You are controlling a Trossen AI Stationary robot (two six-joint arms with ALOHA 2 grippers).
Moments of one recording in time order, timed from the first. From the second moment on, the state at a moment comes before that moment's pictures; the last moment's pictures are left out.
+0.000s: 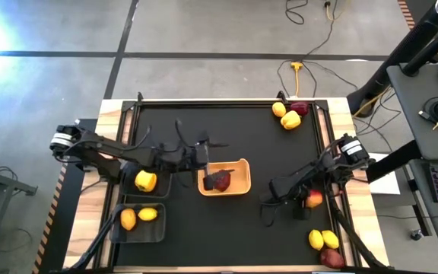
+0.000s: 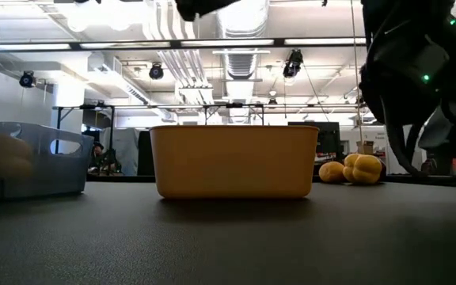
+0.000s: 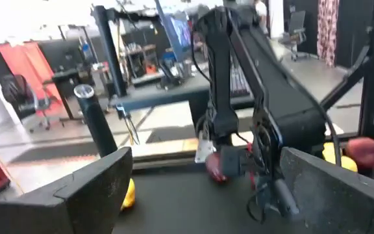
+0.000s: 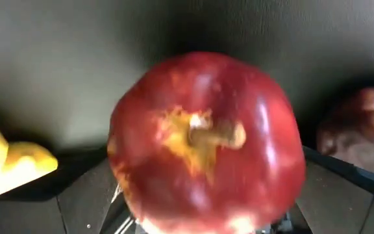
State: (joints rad) left arm -0.14 1.43 0.91 0.52 -0.28 0.18; right arm 0.34 1.88 1.00 -1.38 -0.33 0.40
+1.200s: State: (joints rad) left arm -0.13 1.18 0.43 1.03 -0.38 0.37; right arm 0.17 1.75 1.39 -0.75 0.25 0.20
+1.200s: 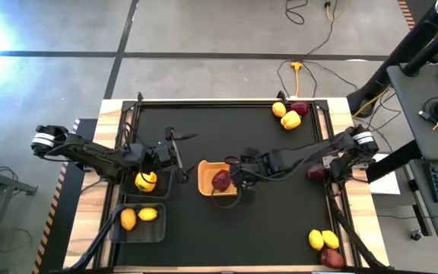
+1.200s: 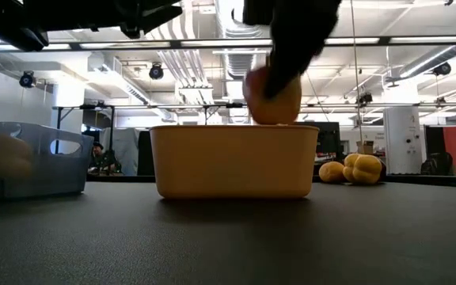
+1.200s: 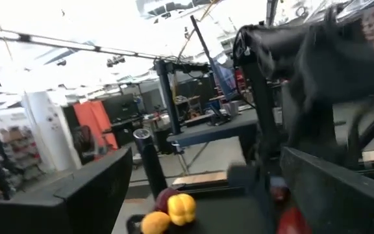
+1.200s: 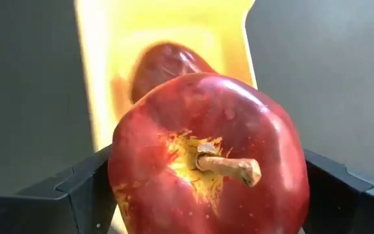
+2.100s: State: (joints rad) left arm -0.13 1.17 0.48 1.00 -0.46 0.37; right arm 0.04 1.80 1.24 -0.59 0.15 0.16
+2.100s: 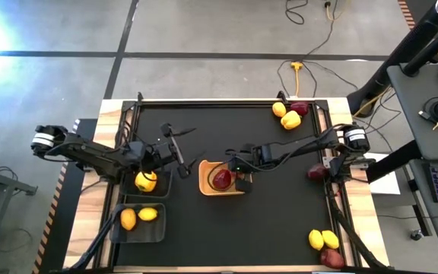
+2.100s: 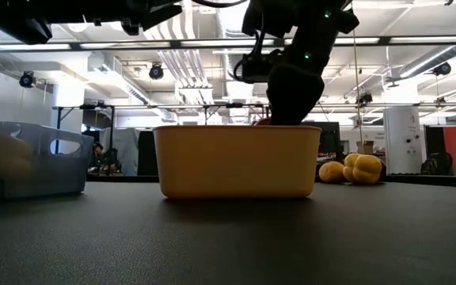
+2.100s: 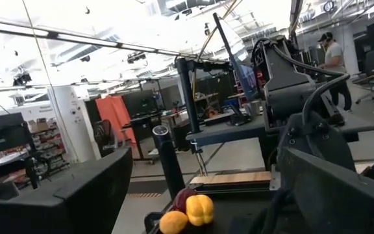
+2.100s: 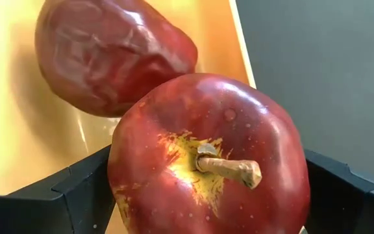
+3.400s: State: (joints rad) left arm -0.13 1.17 0.47 0.98 -0.37 0.36; right arm 0.04 1.82 1.27 -0.53 0.15 0.14
